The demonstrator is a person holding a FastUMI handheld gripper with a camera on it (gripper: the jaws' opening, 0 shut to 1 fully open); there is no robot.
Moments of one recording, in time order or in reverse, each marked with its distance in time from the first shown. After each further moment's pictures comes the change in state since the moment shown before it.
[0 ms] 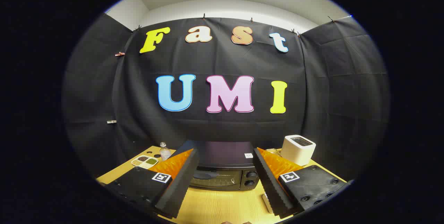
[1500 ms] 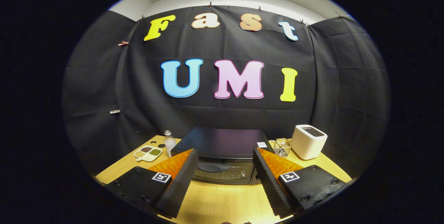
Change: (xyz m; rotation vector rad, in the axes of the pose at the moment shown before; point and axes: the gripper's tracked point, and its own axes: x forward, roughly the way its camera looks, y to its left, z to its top) arm 0.034 0.032 -0.041 -0.007 0.118 0.037
